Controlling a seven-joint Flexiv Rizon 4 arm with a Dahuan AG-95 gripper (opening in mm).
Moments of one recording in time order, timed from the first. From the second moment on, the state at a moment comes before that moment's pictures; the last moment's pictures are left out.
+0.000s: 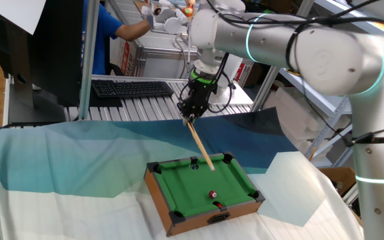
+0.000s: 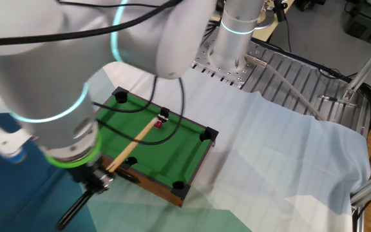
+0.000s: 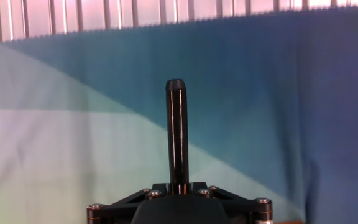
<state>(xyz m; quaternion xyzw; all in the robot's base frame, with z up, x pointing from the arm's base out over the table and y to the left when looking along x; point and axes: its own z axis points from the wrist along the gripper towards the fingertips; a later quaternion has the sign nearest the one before) 0.771 -0.034 0.134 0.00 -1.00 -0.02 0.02</state>
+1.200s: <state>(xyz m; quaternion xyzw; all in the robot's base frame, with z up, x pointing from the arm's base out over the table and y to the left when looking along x) 0.800 -0.025 0.124 -0.01 -1.00 -0.01 -0.02</state>
